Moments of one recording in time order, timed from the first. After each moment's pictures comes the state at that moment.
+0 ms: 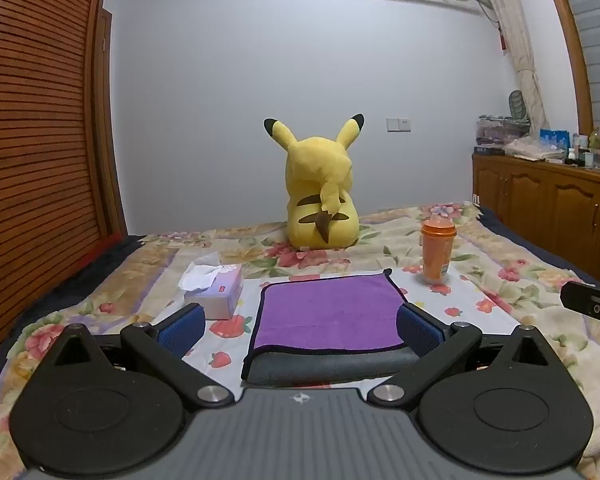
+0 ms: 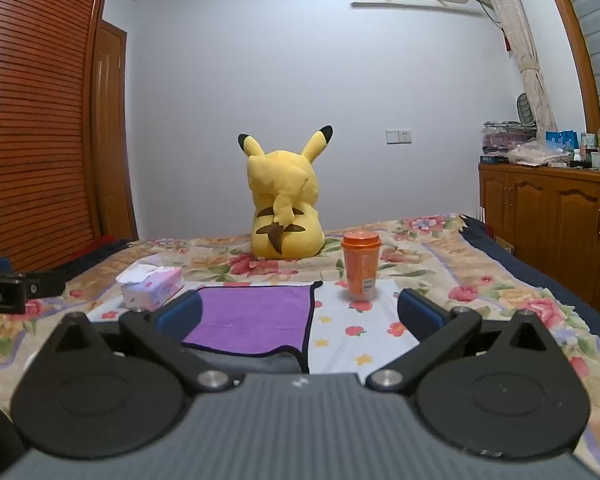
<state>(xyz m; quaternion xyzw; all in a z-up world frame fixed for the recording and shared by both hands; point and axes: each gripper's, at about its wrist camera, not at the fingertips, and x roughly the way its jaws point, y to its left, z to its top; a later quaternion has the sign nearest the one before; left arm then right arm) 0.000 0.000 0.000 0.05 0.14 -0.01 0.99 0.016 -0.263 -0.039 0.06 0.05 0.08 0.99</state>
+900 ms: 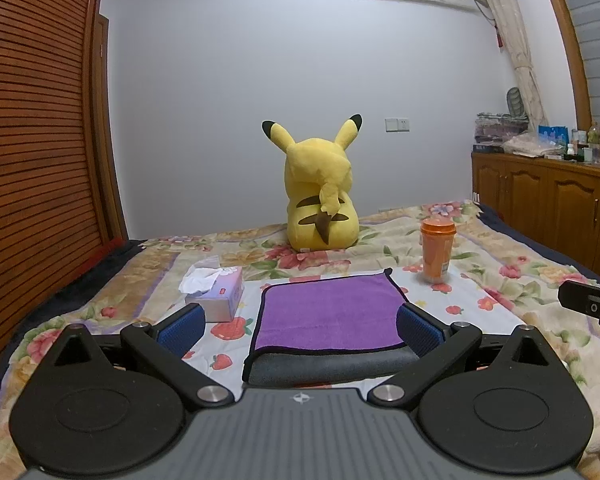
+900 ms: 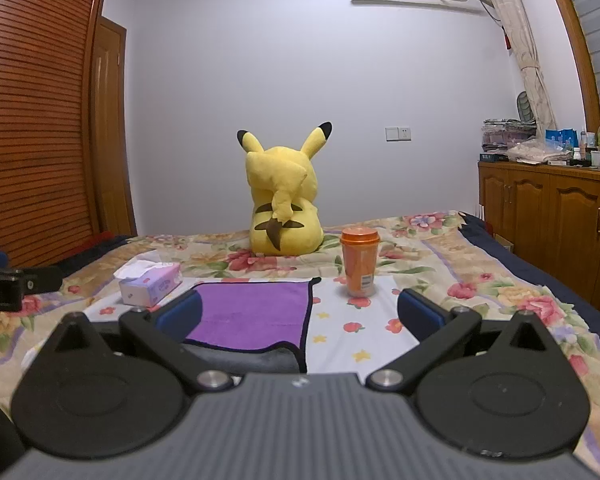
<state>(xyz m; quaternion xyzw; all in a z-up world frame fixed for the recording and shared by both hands) 0.004 -0.003 0.004 0.06 0.14 -0.01 0.99 0.017 -0.264 -0.041 0.06 0.05 0.08 0.99</state>
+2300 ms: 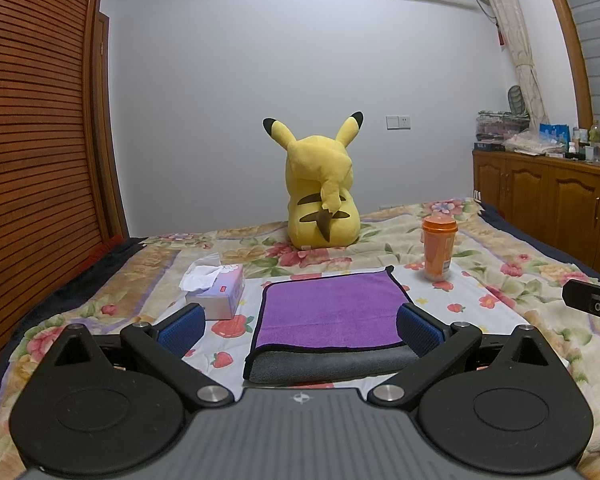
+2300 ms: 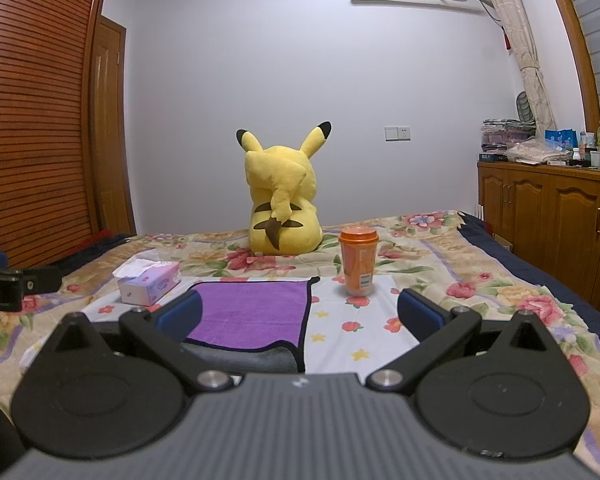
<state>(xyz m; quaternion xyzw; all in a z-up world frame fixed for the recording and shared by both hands) 0.001 0.000 0.001 0.06 0.14 -0.01 0.99 0.016 -0.265 -0.042 0.06 0.05 0.08 0.99</state>
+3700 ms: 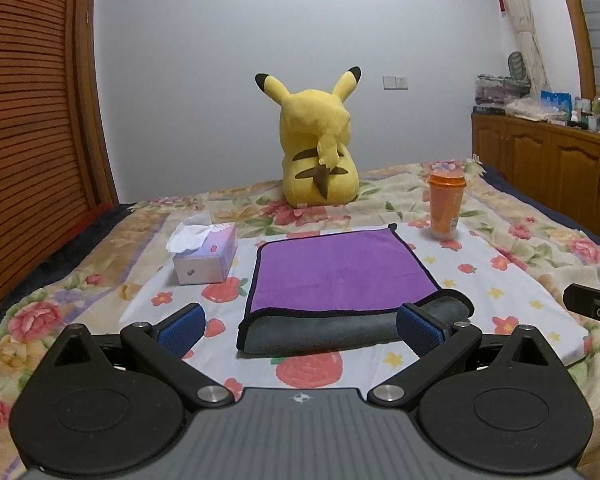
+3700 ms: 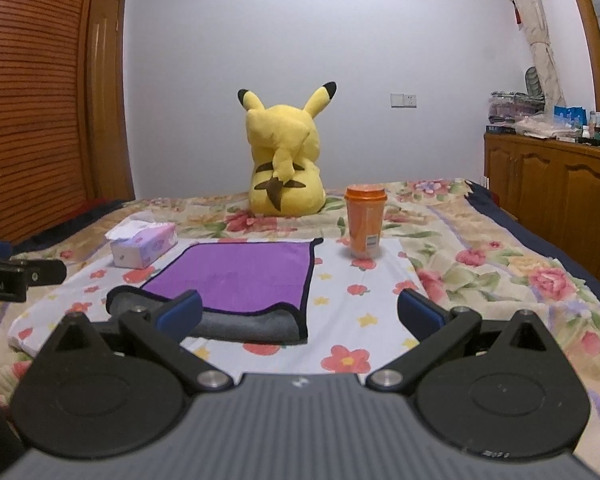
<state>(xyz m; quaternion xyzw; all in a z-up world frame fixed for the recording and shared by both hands) 0.040 0.014 -0.038 0.06 0.20 -0.01 0.98 0.045 -0.253 -0.069 0.04 0.11 0.08 0.99</state>
